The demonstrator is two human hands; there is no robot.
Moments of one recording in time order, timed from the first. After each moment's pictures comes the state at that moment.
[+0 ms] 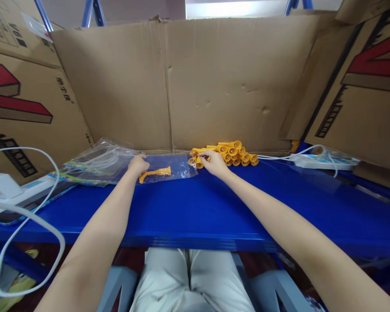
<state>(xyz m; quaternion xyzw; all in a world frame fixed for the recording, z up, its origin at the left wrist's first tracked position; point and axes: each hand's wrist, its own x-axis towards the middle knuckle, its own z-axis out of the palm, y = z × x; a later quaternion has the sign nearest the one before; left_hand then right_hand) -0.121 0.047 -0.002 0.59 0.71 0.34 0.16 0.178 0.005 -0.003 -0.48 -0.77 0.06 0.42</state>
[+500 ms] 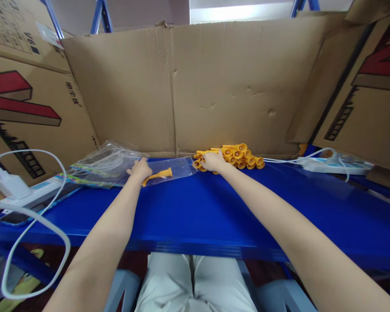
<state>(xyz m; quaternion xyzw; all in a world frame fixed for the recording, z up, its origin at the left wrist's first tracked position) -0.108 0.022 0.003 0.56 0.80 0.21 0.00 0.160 0.029 0.020 -0.62 -0.78 -0.09 0.06</state>
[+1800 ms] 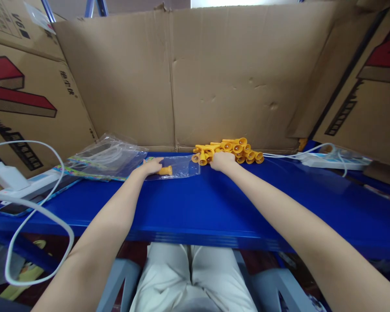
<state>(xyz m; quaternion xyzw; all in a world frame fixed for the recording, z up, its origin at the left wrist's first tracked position) -0.088 0.036 -0.011 0.71 0.68 0.12 0.09 0.174 0.003 0.016 -0.73 -0.68 -0.06 0.05</state>
